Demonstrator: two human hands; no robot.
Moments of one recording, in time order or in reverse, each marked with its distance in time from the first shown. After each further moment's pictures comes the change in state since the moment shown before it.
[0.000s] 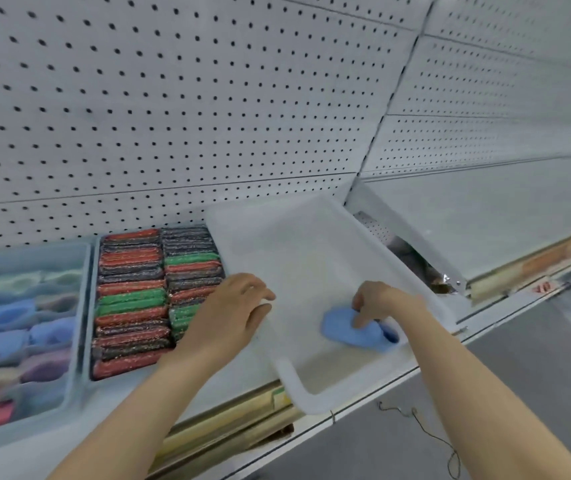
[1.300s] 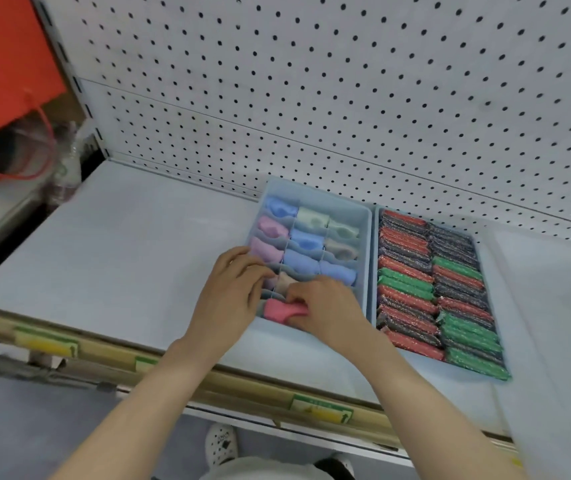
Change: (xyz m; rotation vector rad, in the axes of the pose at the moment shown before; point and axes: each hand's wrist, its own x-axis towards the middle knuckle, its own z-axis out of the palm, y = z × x) left_hand -0.262 -0.198 -0.150 0.245 0.393 -0.494; right_hand -0.086 -0.461 0.110 -0.132 0.388 -1.010
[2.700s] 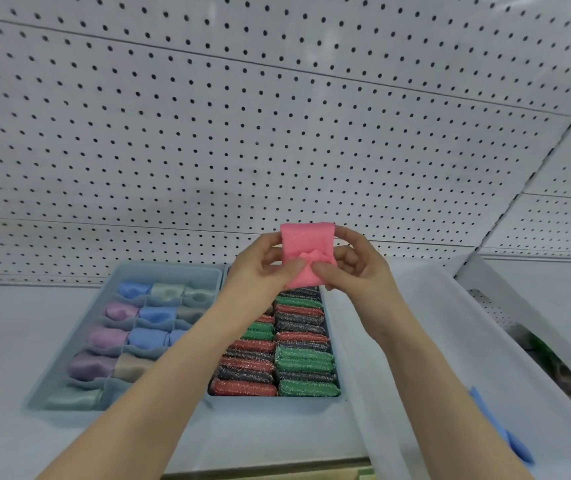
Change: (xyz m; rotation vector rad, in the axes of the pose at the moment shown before) left_hand 0.135 0.285 0.029 -1.025 -0.198 -0.190; right_hand -0.152 0.176 -0.175 1.268 0.658 0.122
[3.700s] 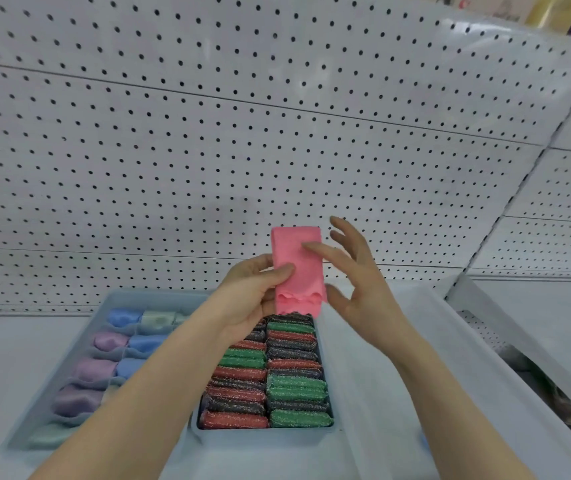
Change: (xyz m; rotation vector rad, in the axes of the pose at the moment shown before) left_hand 0.016 0.029 -0.002 -0.439 -0.151 -0.302; right_hand 0.014 -0.016 -0.021 -0.799 -0.117 -0.514
